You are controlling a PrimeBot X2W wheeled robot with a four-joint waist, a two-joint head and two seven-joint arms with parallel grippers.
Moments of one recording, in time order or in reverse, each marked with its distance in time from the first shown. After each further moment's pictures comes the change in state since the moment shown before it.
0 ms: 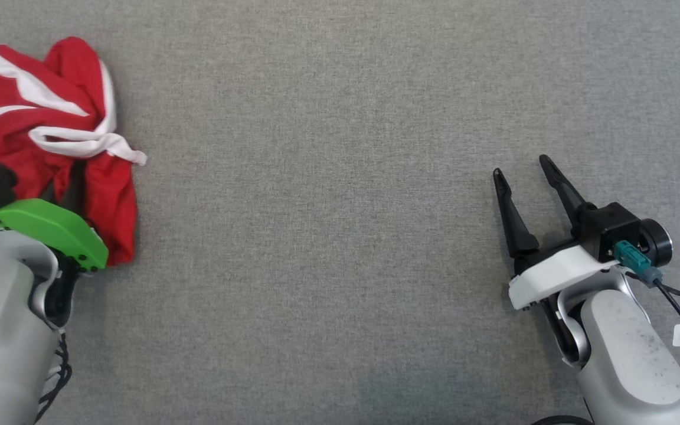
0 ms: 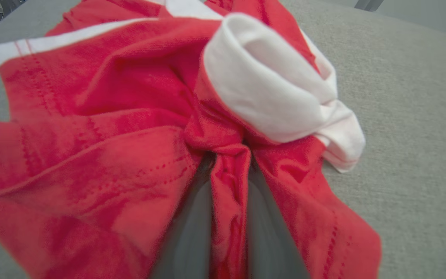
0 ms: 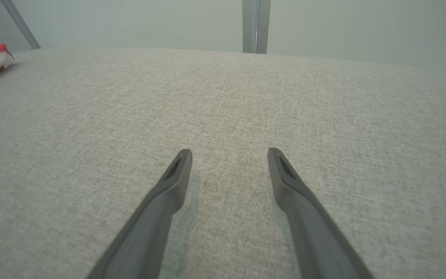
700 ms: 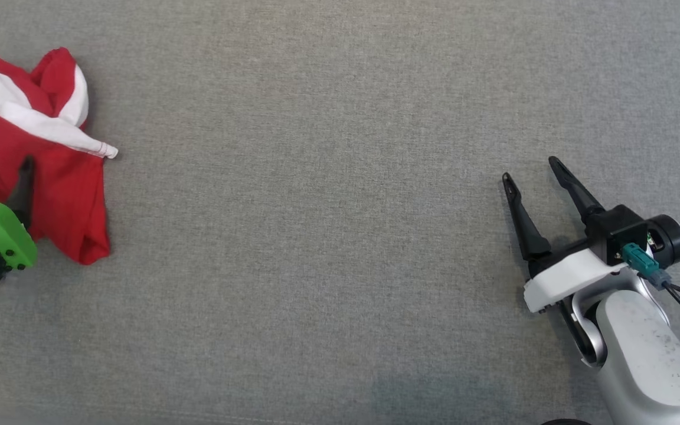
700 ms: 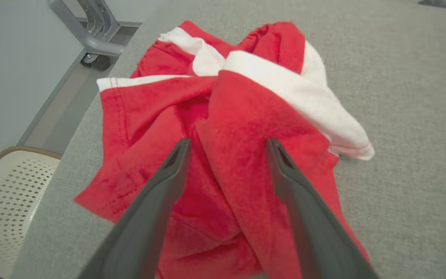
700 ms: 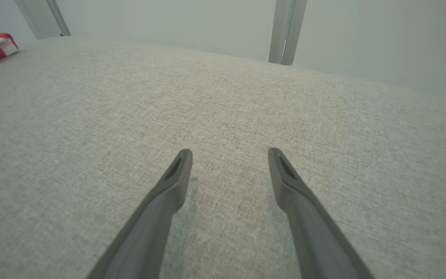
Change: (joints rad) left arm 0.002 0.102 0.098 -0.059 0.124 -0.007 0.134; right arm 0.015 -0.059 0.034 -0.007 -0.014 0.000 0.002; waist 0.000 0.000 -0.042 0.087
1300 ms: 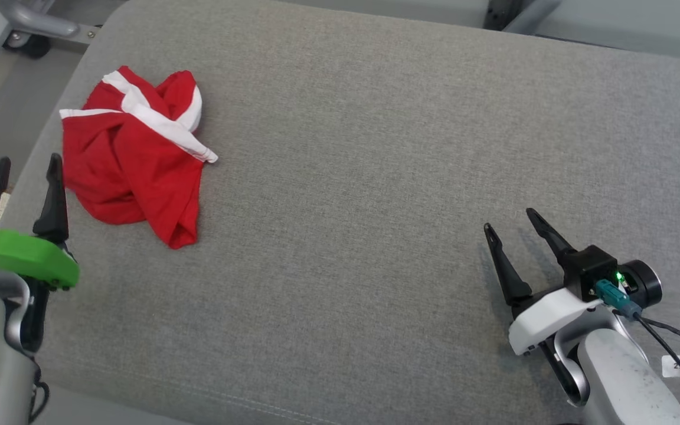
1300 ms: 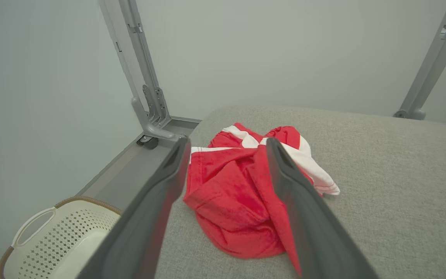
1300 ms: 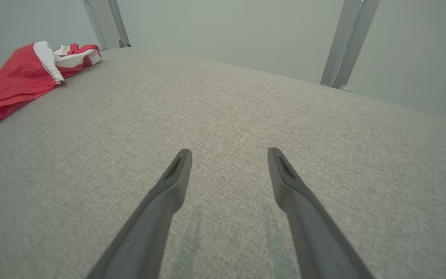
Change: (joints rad) left arm 0.254 -0.177 0.363 -0.254 0.343 0.001 -0.184; right arm 0.078 0.033 0.027 0.059 0.005 0.000 0.000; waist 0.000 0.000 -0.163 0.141
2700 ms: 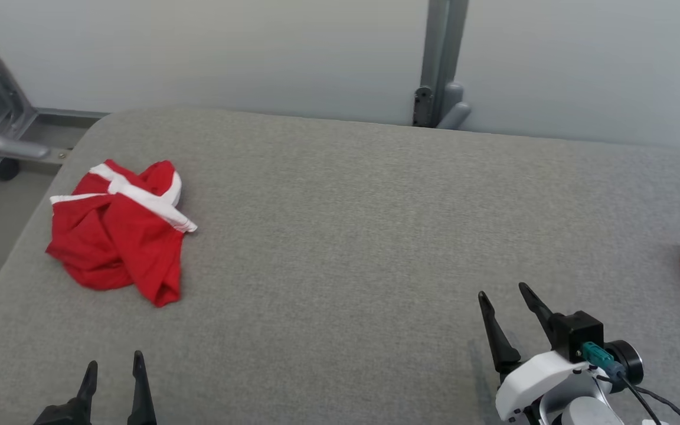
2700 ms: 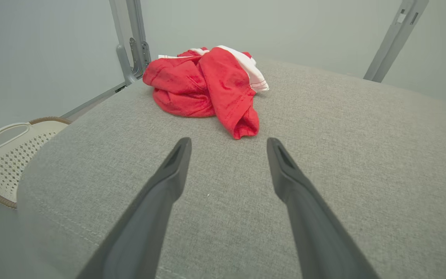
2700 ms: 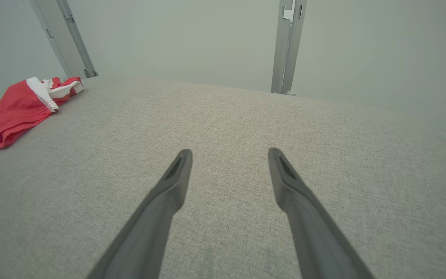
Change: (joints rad) left arm 0.561 -0.343 0.226 -0.203 0.286 0.048 -0.047; right arm 0.162 0.116 -0.082 0.040 -0.008 0.000 0.000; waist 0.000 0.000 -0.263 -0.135
